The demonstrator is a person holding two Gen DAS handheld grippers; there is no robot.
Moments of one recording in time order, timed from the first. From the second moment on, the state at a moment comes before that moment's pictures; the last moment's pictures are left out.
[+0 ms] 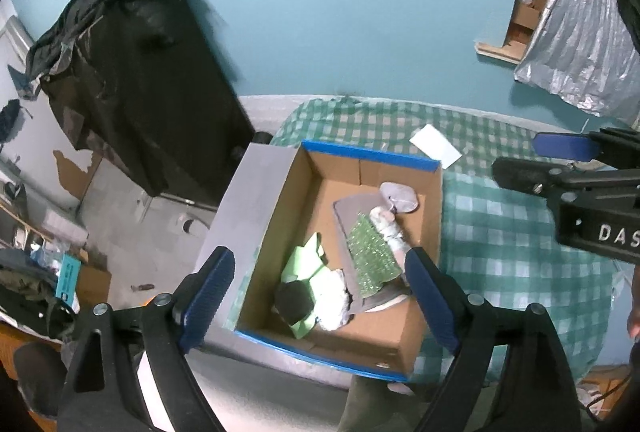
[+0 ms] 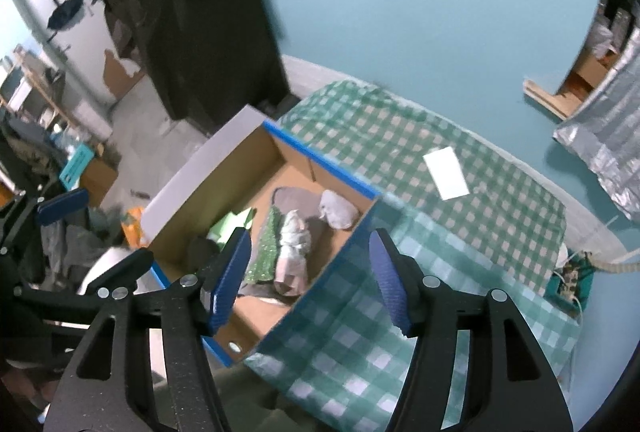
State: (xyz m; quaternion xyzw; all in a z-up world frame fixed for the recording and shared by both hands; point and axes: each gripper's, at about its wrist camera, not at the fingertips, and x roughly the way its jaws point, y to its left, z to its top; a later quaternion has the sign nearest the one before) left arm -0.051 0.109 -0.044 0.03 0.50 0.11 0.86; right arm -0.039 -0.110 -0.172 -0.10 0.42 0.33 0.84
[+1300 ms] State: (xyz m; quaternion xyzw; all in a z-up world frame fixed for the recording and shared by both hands) left arm -0.053 0.057 -0.016 0.03 0.49 0.06 0.87; right arm -0.058 -0.206 -0.141 -0.06 0.37 0.24 0.90
